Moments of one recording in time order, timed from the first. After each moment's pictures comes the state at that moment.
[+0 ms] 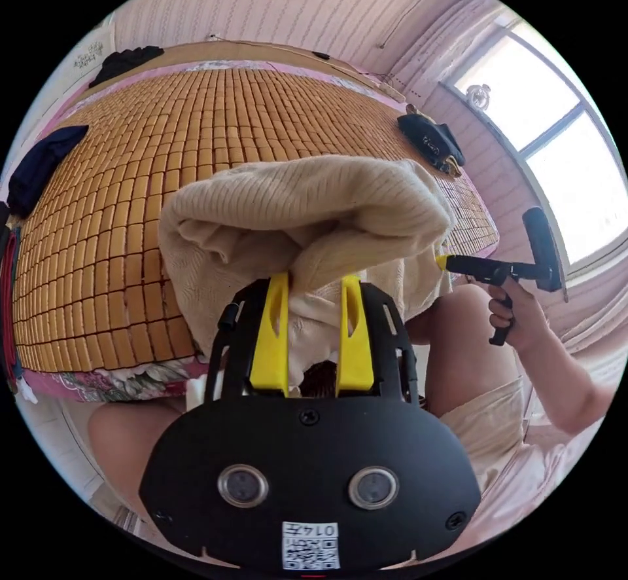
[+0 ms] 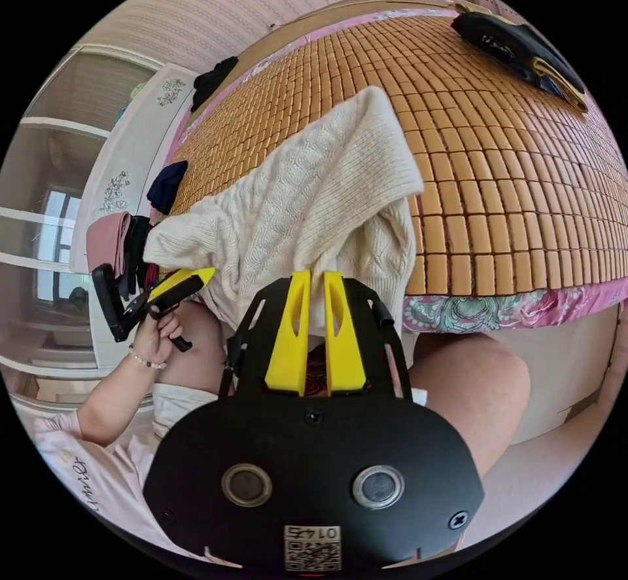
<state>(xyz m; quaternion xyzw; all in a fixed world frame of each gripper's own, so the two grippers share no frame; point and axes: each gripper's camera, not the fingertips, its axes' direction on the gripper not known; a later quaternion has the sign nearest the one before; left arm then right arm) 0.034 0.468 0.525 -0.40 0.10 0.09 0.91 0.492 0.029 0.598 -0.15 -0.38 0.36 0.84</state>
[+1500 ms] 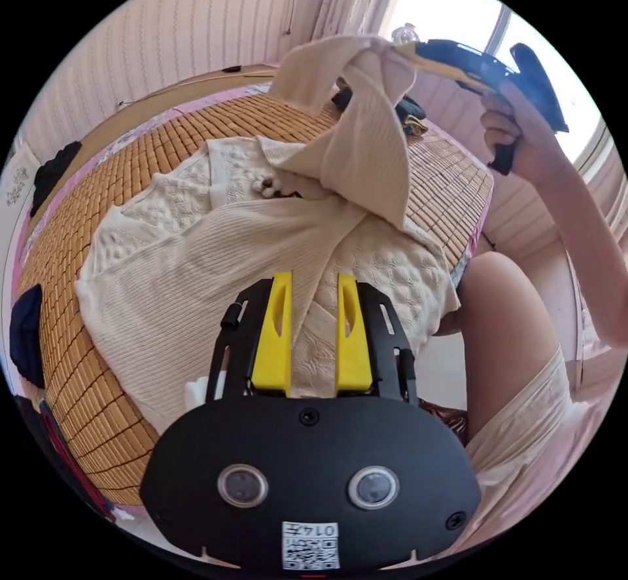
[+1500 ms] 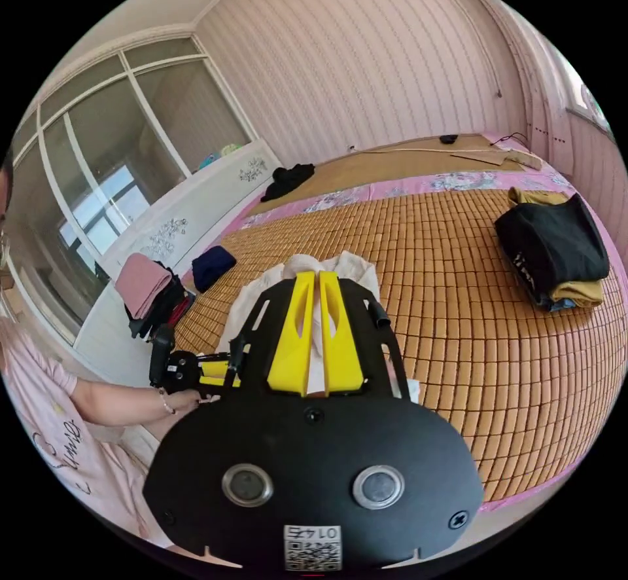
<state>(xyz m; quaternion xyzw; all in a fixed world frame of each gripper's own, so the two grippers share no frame) 0.083 0.429 0.547 -0.39 0.15 0.30 0.86 0.607 -0.065 0.580 0.16 -0.31 0.33 0.88</state>
